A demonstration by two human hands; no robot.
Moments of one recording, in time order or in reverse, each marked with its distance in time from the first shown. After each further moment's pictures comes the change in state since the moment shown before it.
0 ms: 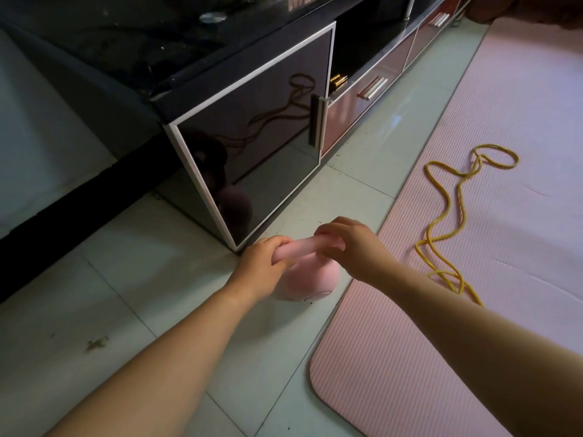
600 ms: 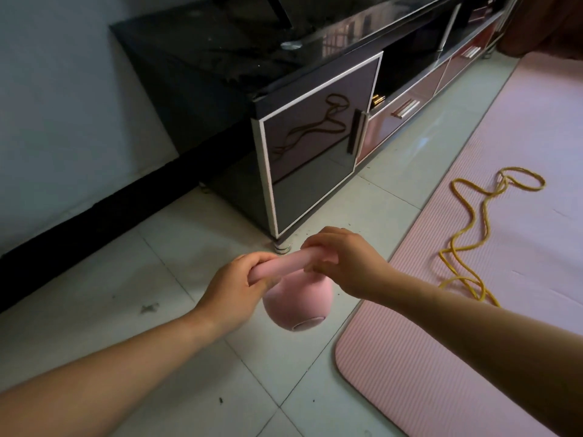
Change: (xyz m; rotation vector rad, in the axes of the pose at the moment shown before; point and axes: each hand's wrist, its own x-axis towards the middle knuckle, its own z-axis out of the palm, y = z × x) left_hand -0.130 0.000 -0.075 -0.133 0.125 -0.017; right_hand -0.039 -0.109 0.004 0.023 -0.075 -0.202
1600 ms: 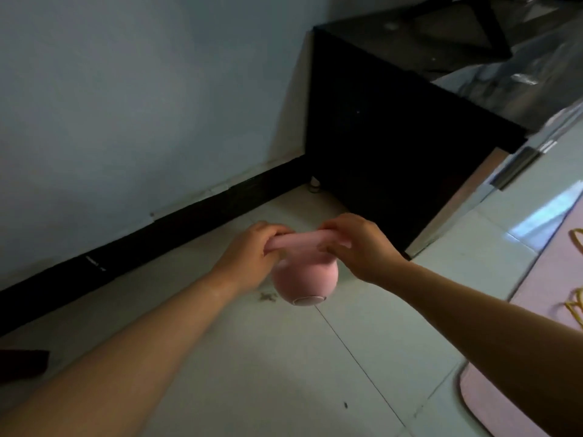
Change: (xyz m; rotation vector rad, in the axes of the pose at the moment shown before) left_hand -0.022 -0.149 -0.222 0.145 0.141 0.025; right_hand 0.146 -0.194 0.122 -0.064 -0.074 -0.038
